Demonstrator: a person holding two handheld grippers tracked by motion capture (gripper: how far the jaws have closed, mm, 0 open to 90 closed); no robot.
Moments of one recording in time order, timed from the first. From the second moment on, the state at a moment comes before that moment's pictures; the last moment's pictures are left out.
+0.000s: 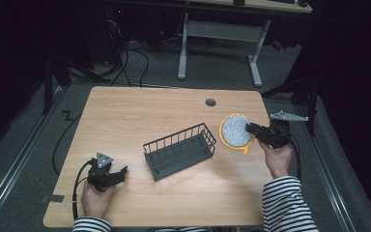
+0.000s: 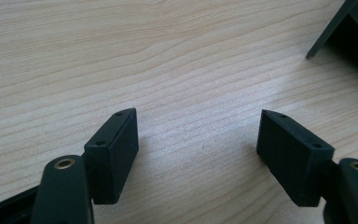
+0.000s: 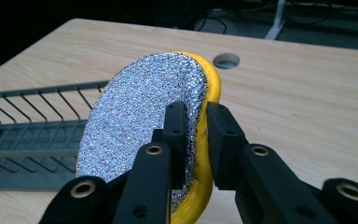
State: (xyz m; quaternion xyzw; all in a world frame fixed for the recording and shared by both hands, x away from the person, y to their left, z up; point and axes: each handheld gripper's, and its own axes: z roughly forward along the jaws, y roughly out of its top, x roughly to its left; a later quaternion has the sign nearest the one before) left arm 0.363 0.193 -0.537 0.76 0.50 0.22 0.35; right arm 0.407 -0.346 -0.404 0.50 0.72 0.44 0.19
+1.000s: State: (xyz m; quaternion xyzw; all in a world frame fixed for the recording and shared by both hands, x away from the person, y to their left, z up) left arm 0.363 0.193 -0.537 0.76 0.50 0.22 0.35; right arm 0.441 -0.255 -0.378 0.42 0.76 0.47 0.16
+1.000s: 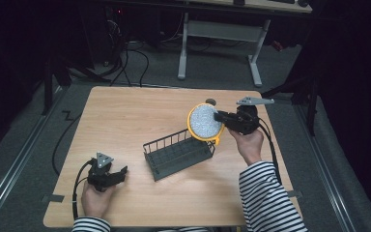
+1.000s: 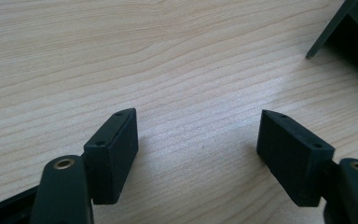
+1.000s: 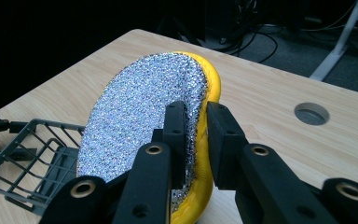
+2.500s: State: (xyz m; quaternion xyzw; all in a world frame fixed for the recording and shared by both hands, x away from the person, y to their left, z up) left arm 0.364 0.192 -0.537 0.76 0.50 0.22 0.34; right arm 0.465 -0.214 -0.426 0.39 0.79 0.45 0.15
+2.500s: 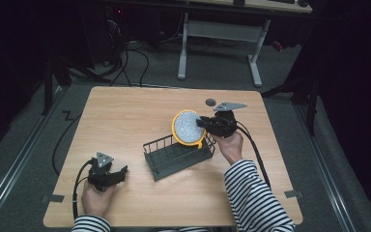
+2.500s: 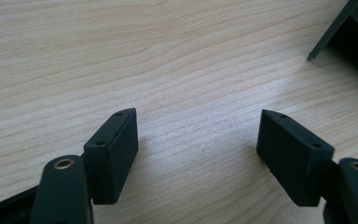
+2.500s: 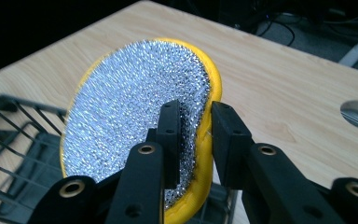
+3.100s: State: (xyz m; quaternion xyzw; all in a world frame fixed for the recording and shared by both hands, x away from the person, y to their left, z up) left arm 0.364 0.192 -0.537 0.76 0.50 0.22 0.34; right arm 0.457 -0.220 -0.437 0.38 0.82 0.41 0.11
